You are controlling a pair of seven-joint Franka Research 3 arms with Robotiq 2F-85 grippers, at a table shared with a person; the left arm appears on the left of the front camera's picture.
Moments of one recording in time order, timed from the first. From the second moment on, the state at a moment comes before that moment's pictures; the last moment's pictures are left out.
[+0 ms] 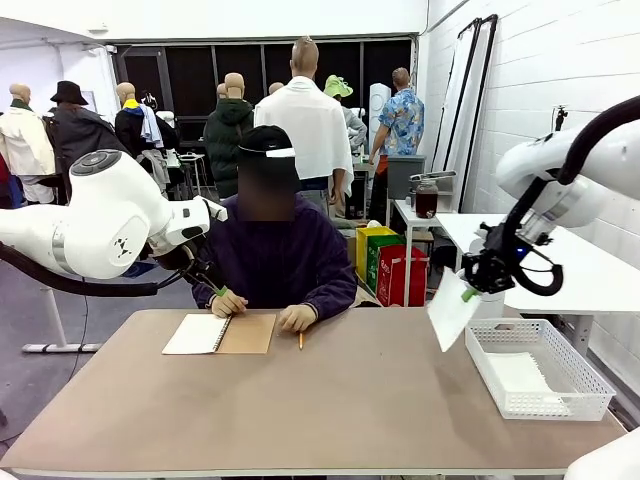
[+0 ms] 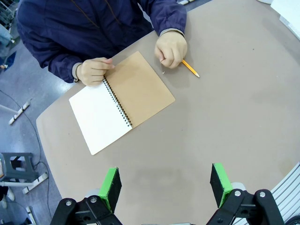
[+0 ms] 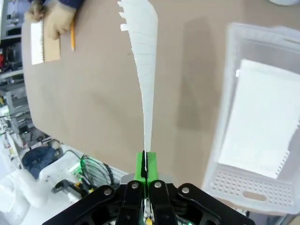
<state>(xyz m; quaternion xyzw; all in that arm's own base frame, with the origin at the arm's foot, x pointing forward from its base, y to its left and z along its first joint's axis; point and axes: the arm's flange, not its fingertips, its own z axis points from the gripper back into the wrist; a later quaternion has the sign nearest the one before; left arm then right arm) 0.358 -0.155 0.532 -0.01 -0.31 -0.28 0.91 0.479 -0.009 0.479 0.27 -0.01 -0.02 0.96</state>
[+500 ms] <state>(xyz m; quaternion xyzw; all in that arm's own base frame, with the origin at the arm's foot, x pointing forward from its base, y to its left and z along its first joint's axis) 0.358 -0.155 0.532 -0.01 -0.31 -0.28 0.91 0.452 -0.062 0.463 0.23 -0.03 -0.02 0.97</state>
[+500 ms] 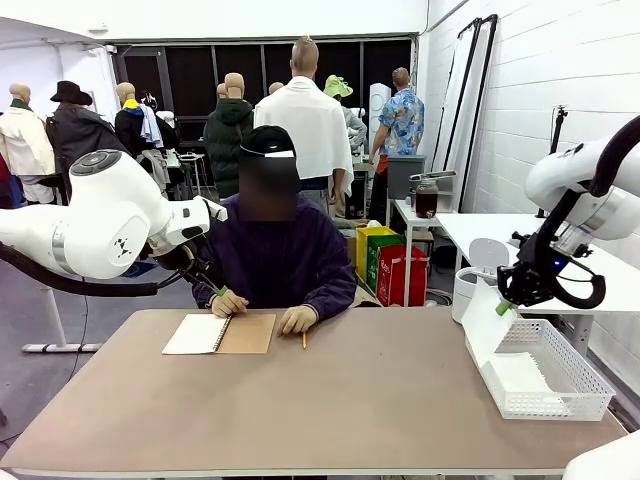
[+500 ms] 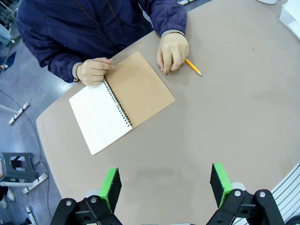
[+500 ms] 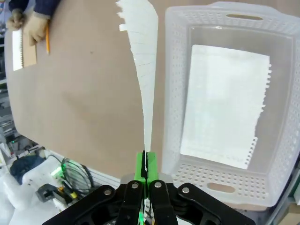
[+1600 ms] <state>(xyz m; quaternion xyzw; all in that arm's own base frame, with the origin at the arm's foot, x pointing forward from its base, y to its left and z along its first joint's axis) 0.358 -0.155 0.532 -0.01 -0.31 -0.28 0.91 0.465 -0.119 0.430 0.21 -0.01 -0.03 0.98</state>
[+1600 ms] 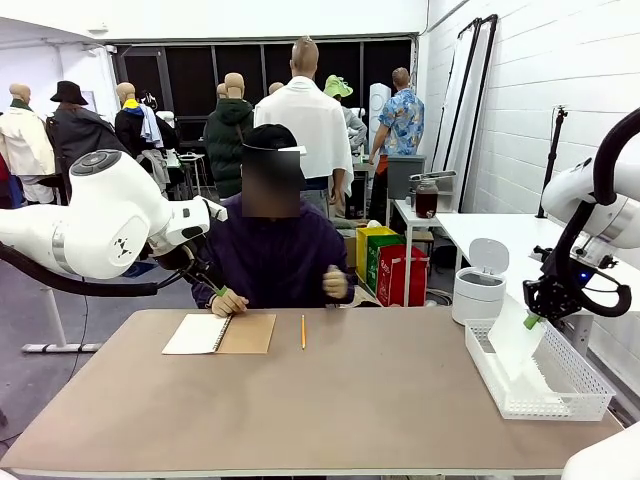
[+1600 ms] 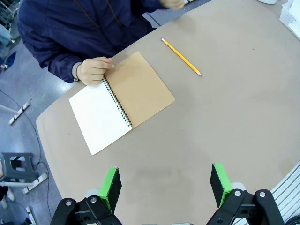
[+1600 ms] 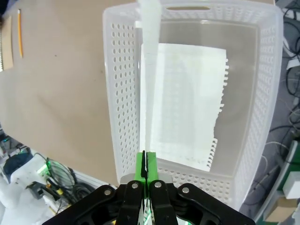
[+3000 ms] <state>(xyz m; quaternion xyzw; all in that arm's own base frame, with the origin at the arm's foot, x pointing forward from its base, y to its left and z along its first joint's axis) 0.358 -0.155 0.532 -0.01 -0.31 -0.28 0.91 0.470 -0.090 0.357 0.15 0.07 -0.12 0.98</state>
